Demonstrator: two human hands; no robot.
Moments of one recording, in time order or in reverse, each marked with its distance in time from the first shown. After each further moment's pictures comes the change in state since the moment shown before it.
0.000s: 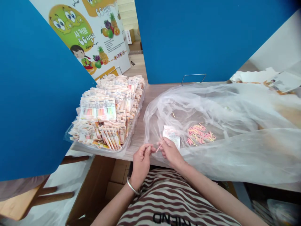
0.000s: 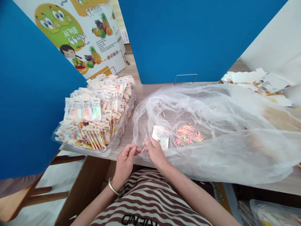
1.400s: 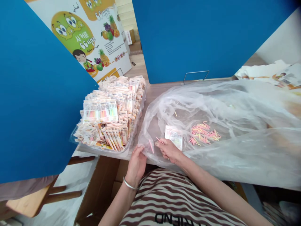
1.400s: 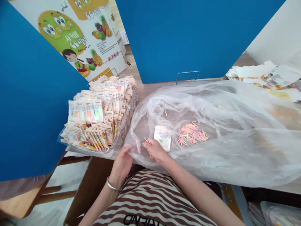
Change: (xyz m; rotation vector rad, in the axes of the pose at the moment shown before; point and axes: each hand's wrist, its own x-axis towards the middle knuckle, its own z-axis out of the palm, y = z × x) left_hand 0.013 -0.009 -0.013 -0.947 0.129 -0.458; right_hand 0.023 0.015 -0.001 -0.029 -0.142 0.198
